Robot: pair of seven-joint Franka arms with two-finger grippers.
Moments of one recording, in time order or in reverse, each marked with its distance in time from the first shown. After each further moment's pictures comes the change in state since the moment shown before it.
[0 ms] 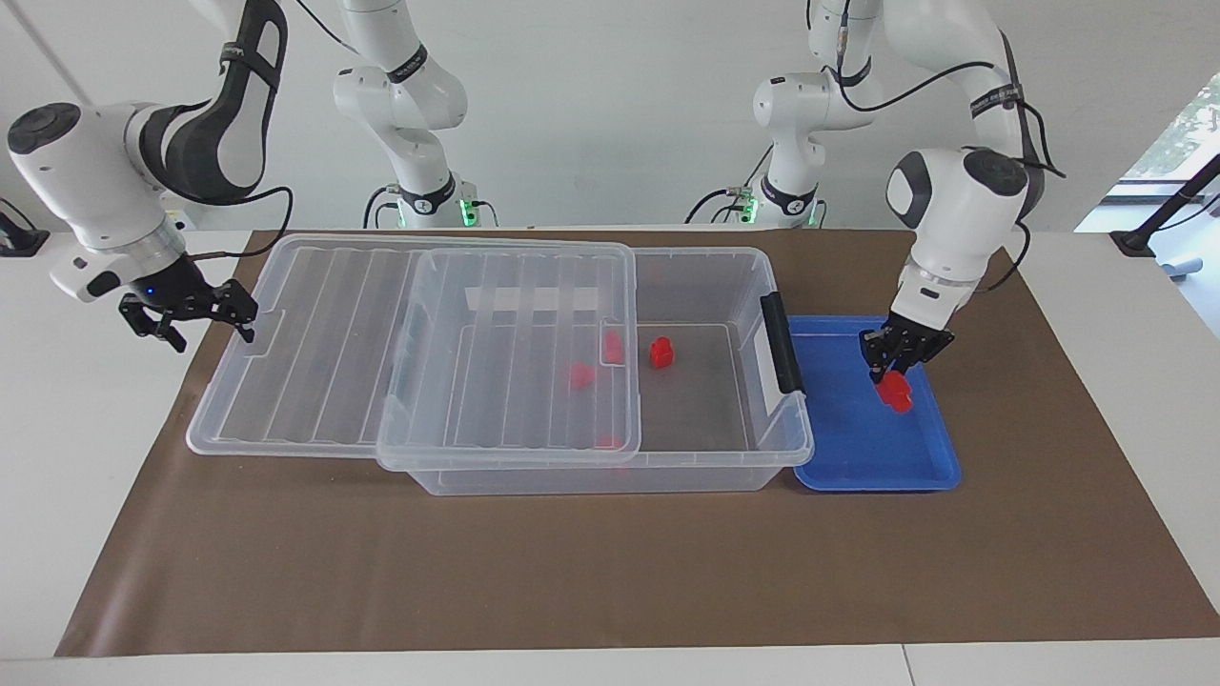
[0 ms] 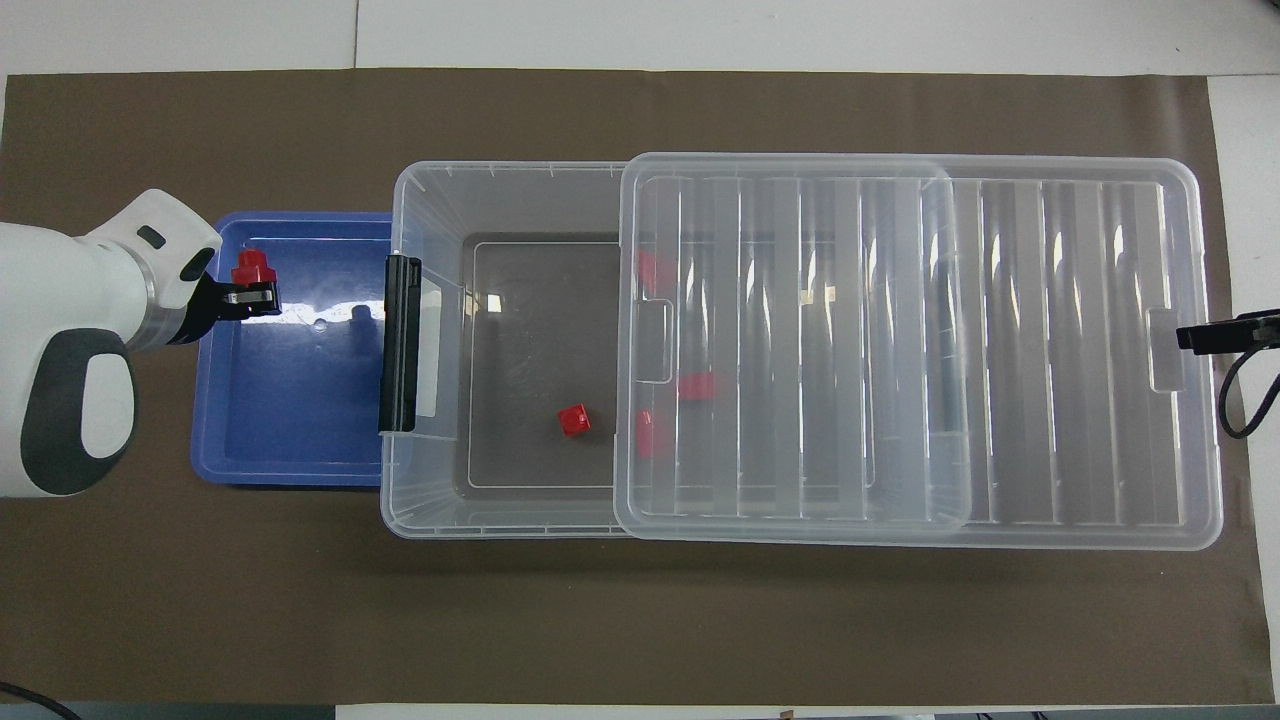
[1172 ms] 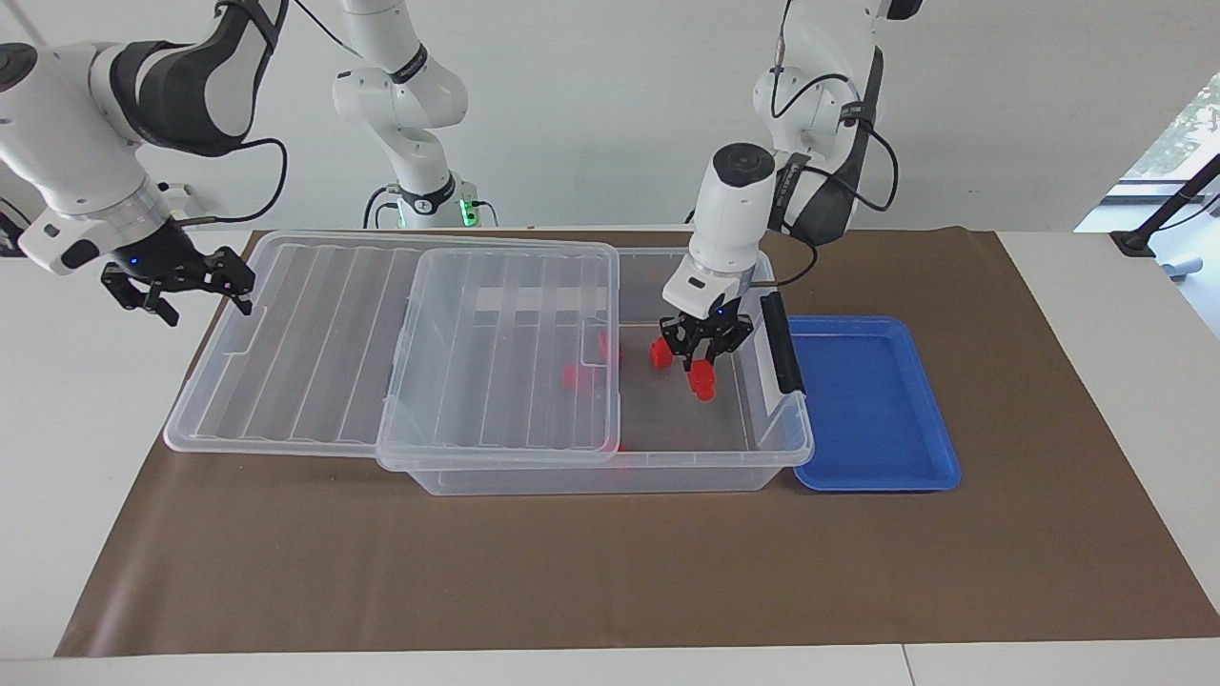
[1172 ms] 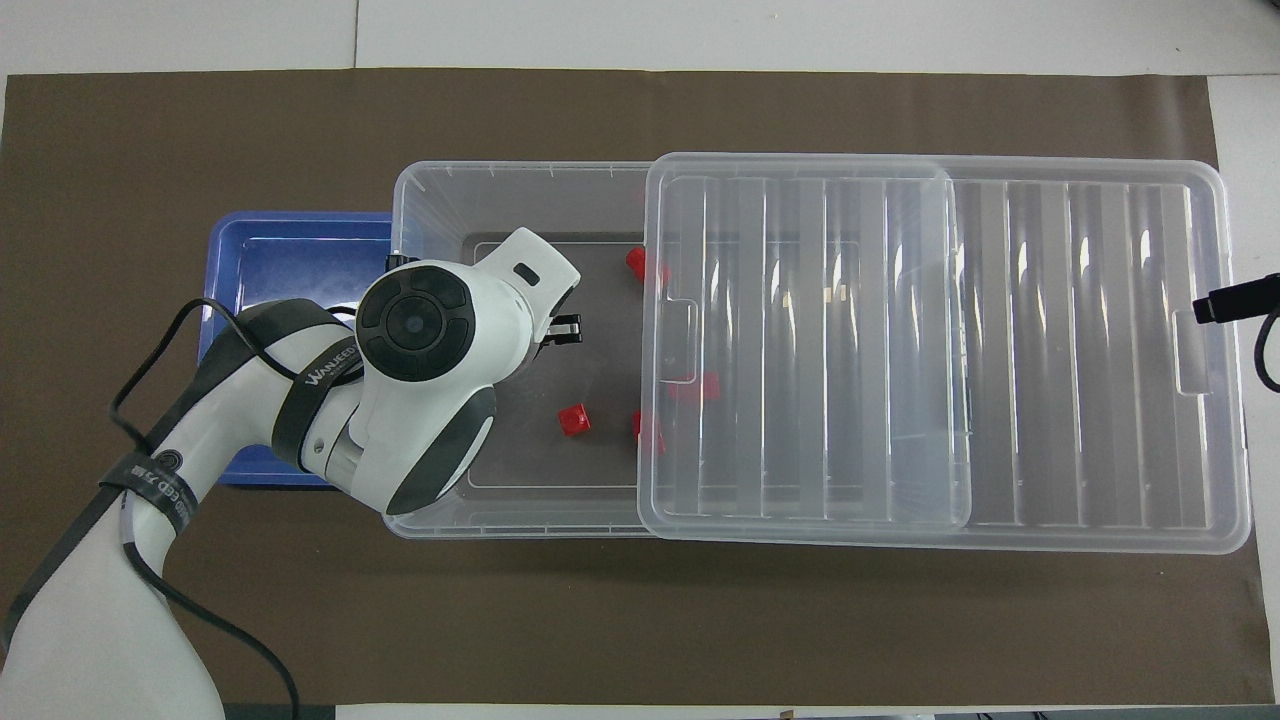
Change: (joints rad) left arm -0.389 0.239 -0.081 0.116 0.113 0.094 -0.503; right arm 0.139 0.022 -0.017 0.288 -0.019 -0.359 0.161
